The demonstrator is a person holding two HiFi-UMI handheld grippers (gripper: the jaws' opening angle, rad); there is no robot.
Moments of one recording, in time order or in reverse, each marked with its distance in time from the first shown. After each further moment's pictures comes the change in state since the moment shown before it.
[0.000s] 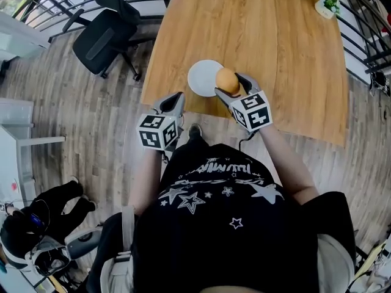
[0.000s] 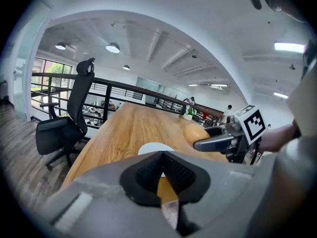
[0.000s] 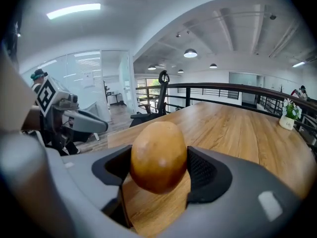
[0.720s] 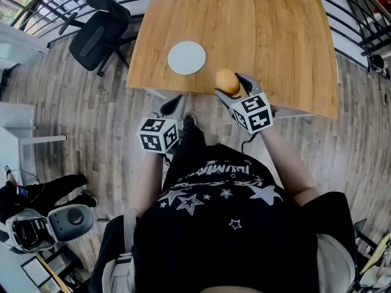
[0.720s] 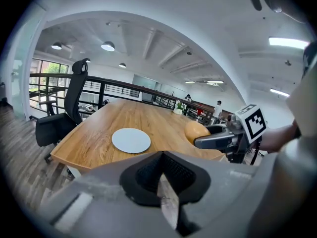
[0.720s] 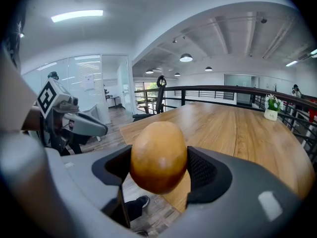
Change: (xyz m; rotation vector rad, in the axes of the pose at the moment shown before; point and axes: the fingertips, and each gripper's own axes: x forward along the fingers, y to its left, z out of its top) left arm -0.030 -0.104 -0.061 0.024 0.033 -0.020; right arm -0.105 0.011 -0.070 0.029 -0.043 -0.026
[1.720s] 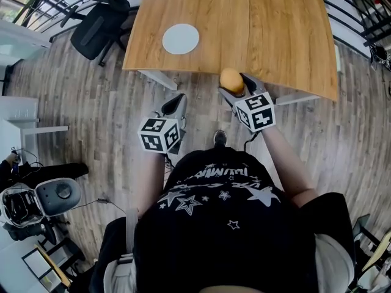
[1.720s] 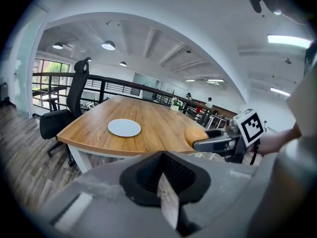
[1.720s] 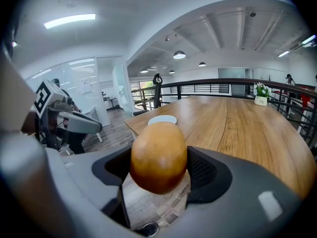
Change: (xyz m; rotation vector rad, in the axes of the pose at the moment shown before) left arm -0.037 -0.057 -0.047 -0.008 0.017 0.012; right arm -0.058 0.018 -0.062 0.081 0.021 -0.015
